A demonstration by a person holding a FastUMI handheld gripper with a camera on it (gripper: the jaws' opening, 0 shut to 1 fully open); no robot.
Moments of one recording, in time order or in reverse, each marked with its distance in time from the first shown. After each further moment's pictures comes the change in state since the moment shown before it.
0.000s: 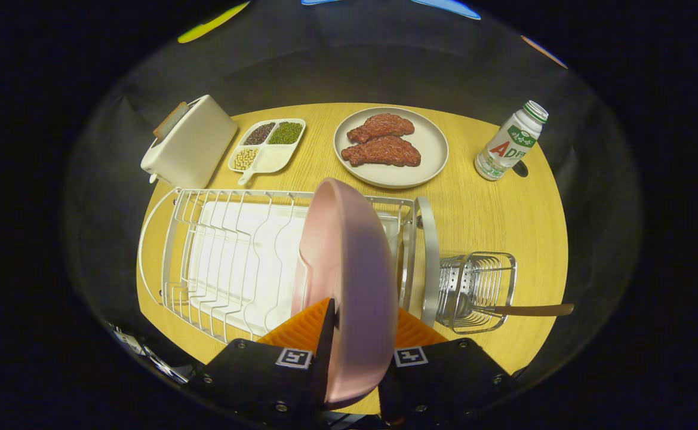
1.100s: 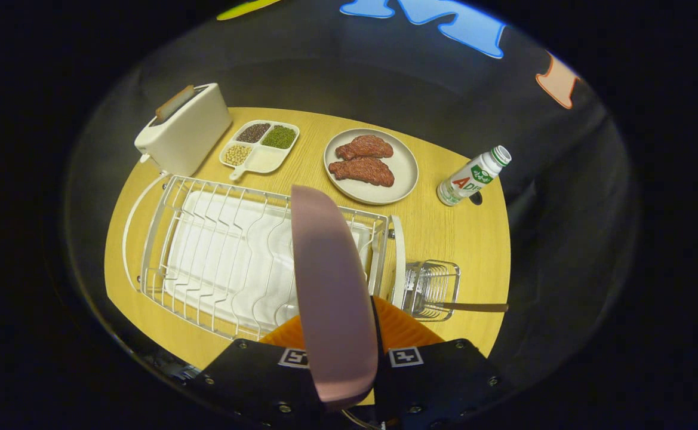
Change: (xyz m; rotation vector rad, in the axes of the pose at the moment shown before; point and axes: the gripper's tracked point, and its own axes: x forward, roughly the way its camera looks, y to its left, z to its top) arm -0.058 0.004 0.000 -0.064 -0.019 -0.170
